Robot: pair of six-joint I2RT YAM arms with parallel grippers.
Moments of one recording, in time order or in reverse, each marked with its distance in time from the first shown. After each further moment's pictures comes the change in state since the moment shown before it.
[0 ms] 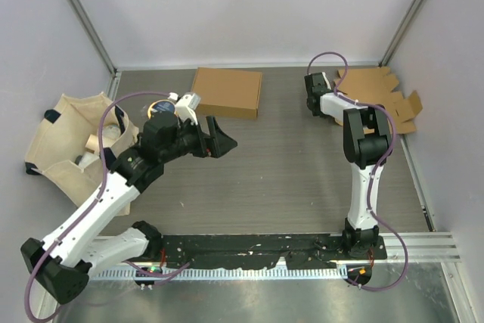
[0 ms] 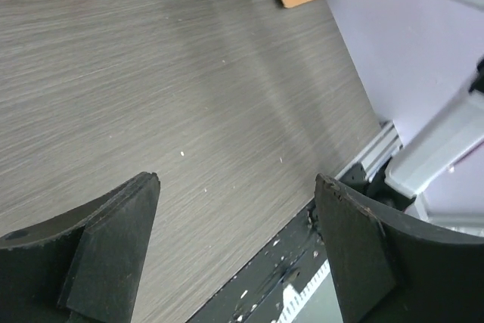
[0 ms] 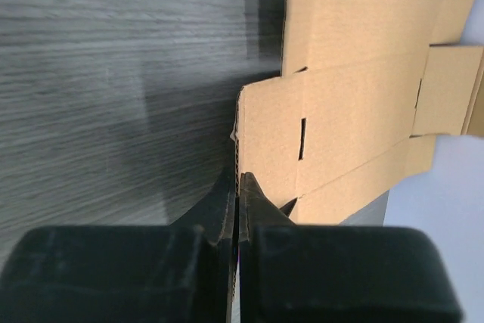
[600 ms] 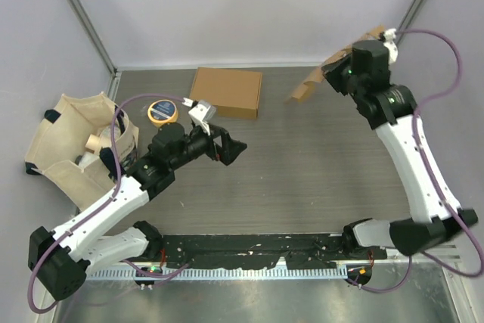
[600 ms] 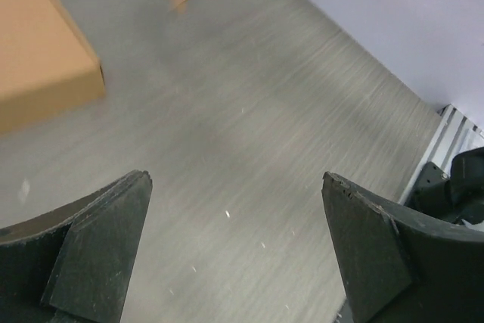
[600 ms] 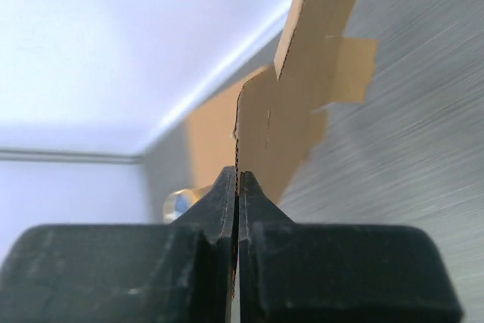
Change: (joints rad) left arm -0.084 -0.048 -0.272 0.430 -0.035 0.268; right arm 0.129 -0.753 0.138 -0.402 -0.372 1.079
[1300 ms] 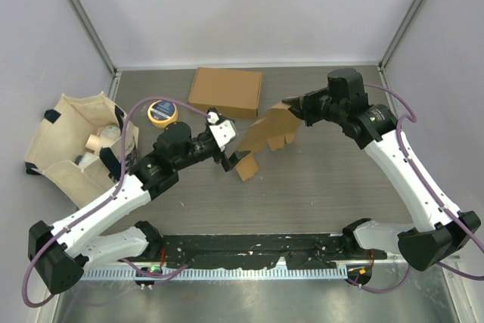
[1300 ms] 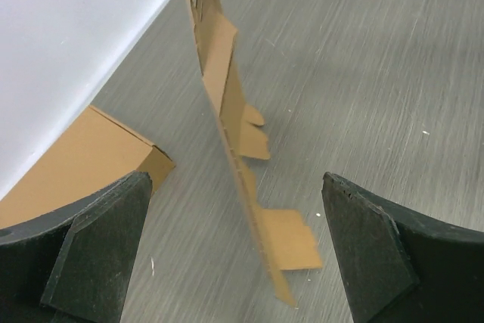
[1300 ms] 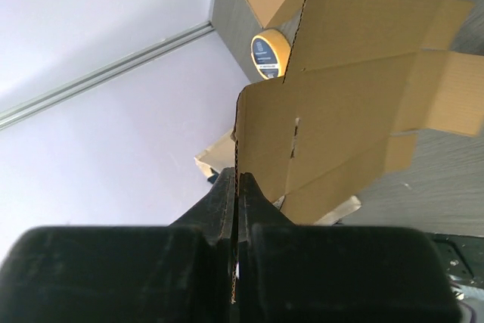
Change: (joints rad) left arm -0.074 0.039 0.120 -0.022 0.076 0.650; right arm 0.119 -0.166 -0.255 -0.010 -0.404 0.740
